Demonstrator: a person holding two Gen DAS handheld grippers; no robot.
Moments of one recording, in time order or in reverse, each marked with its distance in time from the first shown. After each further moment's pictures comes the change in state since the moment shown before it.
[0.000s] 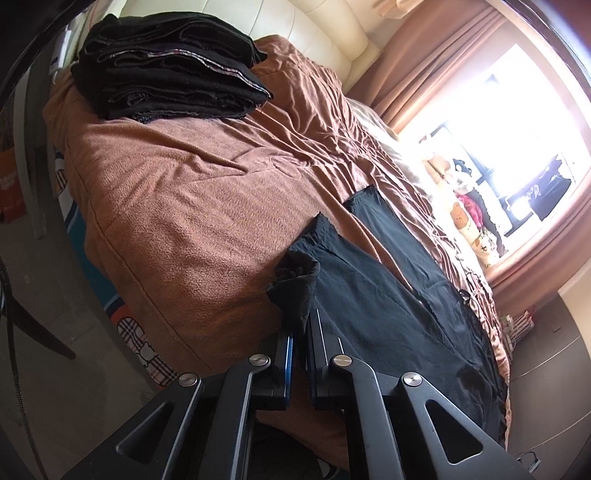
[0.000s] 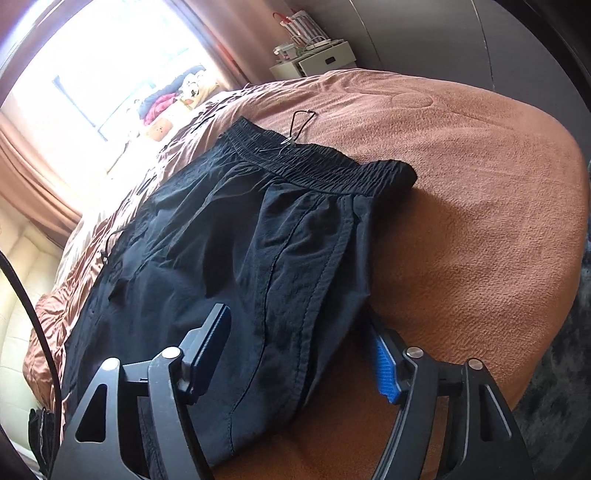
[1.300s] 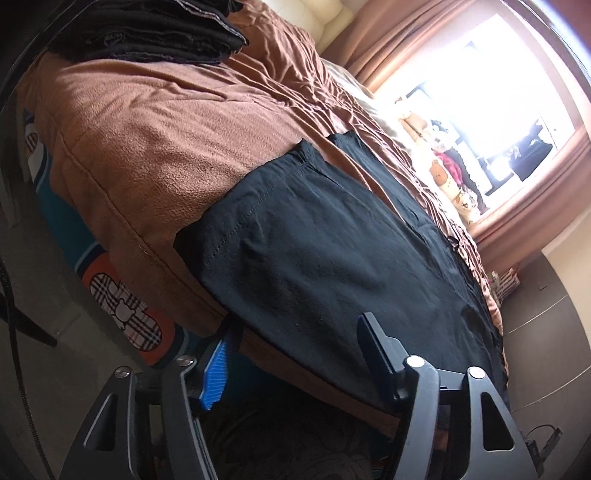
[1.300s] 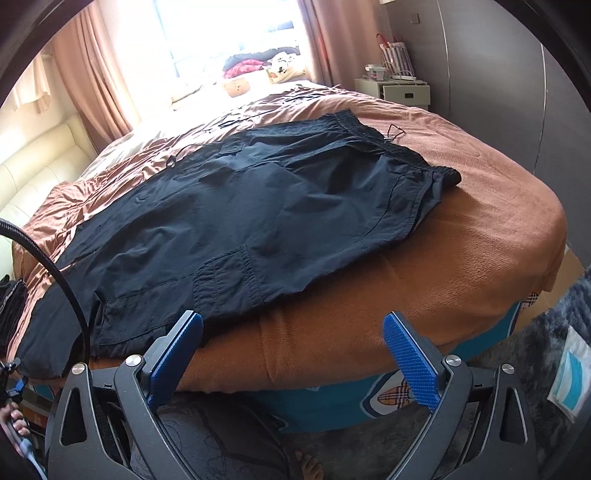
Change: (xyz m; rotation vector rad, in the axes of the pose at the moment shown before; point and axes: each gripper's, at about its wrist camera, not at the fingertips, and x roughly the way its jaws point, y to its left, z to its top) left arm 0.025 0.017 -0.054 0.064 0.134 -0.098; right arm -0.107 0.075 -0.121 -0.379 -0.008 -0.001
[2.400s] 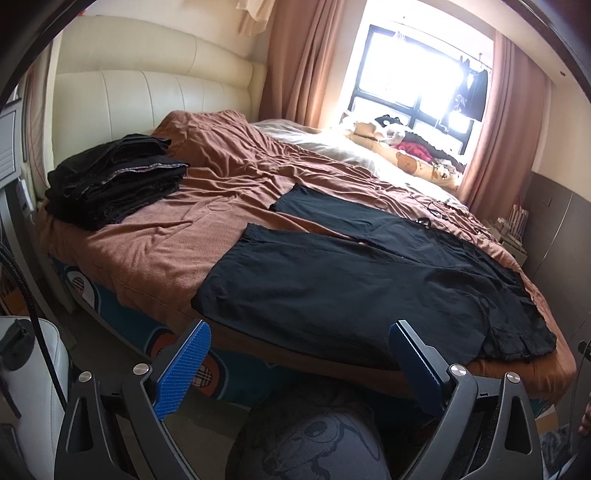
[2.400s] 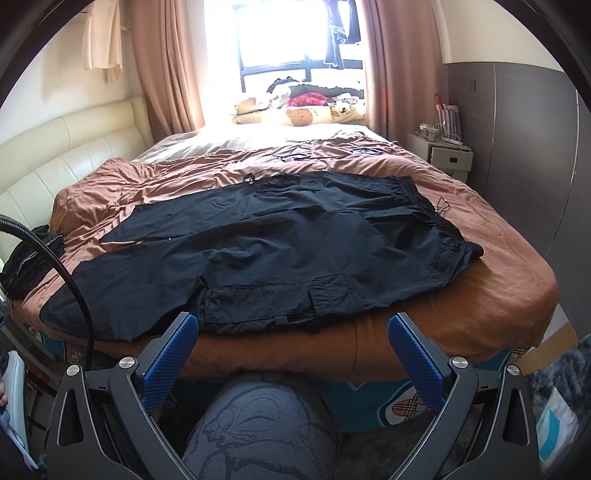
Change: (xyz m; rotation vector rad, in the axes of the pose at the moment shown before) left arm -0.121 -0.100 -0.048 0.435 -0.204 0.130; right arm -0.090 0.075 -0.035 -0.258 -0.112 0.042
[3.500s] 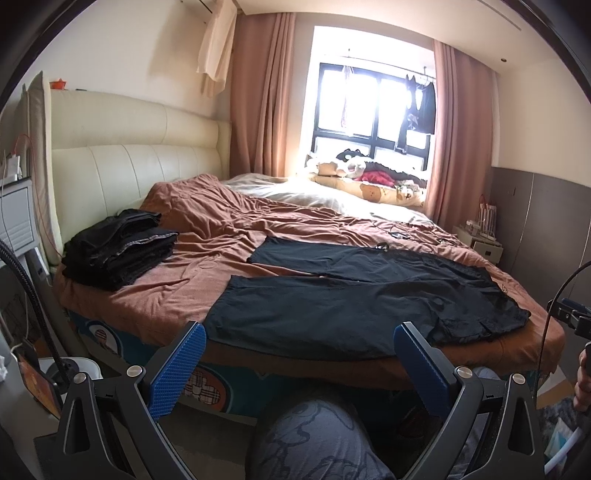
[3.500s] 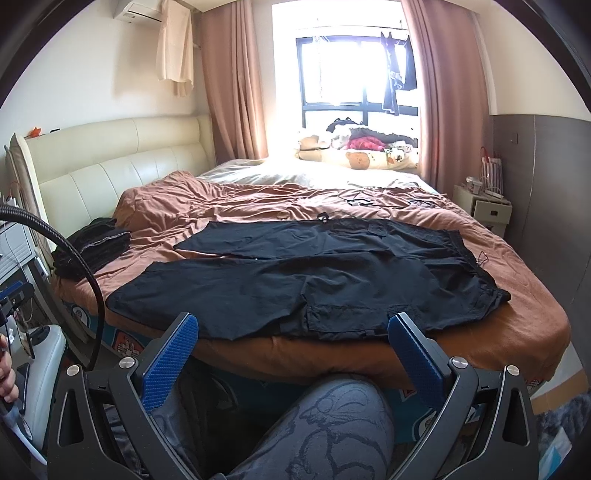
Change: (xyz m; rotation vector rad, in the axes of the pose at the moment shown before) left arm -0.123 -0.036 -0.017 0.173 -0.186 -0.049; right arm -0.075 0.049 -0.033 -0.136 -0.149 0.141
